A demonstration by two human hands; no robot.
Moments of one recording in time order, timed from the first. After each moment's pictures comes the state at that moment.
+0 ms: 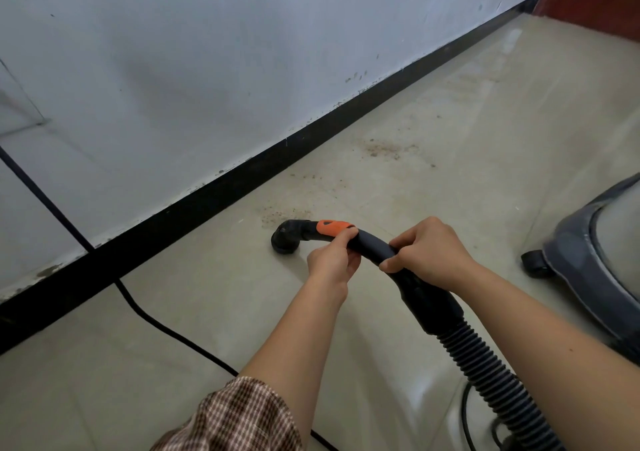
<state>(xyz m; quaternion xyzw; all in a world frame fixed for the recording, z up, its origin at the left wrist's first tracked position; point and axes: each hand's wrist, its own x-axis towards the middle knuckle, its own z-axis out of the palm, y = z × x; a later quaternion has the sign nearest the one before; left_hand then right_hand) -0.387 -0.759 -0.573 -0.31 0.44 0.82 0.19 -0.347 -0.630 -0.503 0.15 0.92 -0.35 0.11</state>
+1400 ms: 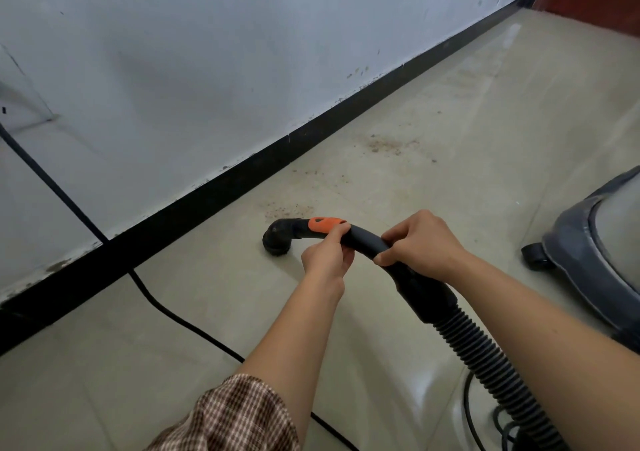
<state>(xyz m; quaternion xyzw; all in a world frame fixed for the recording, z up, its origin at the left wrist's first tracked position) -0.382 -0.773 -0.573 -0.33 0.42 0.82 0.18 -0.347 -0.643 -0.501 0.13 0.92 -0.36 0.12</state>
